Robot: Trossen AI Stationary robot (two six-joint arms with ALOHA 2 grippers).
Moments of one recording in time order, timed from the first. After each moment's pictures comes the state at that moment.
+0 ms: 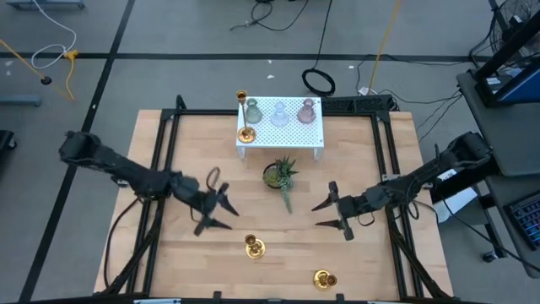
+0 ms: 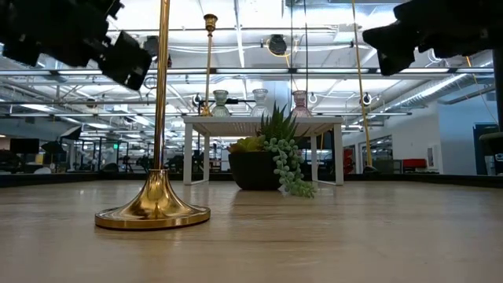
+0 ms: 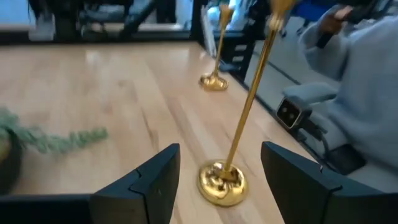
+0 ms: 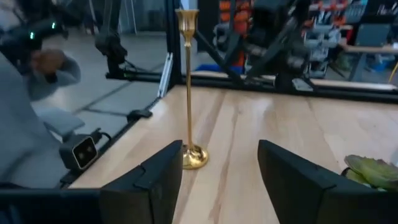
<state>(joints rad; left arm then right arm) -0.30 1.14 0.34 0.52 0.19 -0.08 0.44 1.12 0.26 0.79 0.18 0.04</state>
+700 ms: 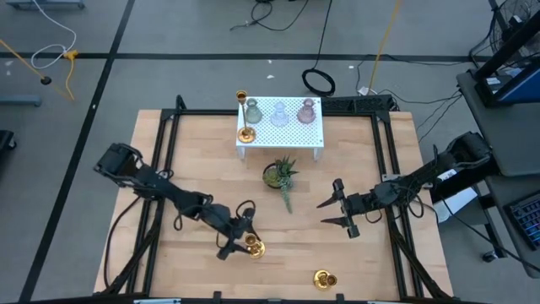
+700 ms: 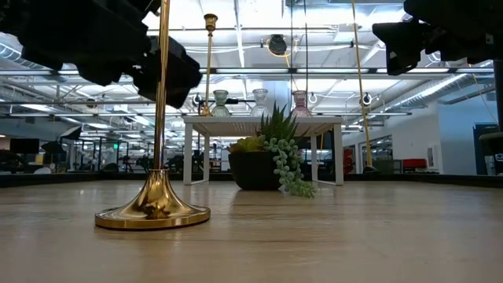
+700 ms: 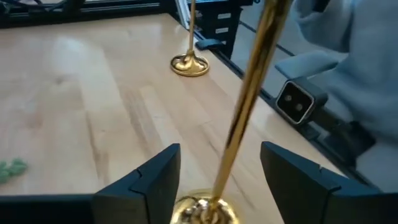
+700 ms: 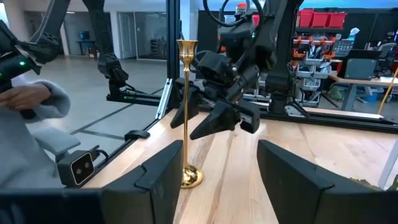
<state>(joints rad) -0.41 1.66 0.64 0.65 0.16 -0.03 0.44 1.12 0.15 1.03 0.18 -0.02</state>
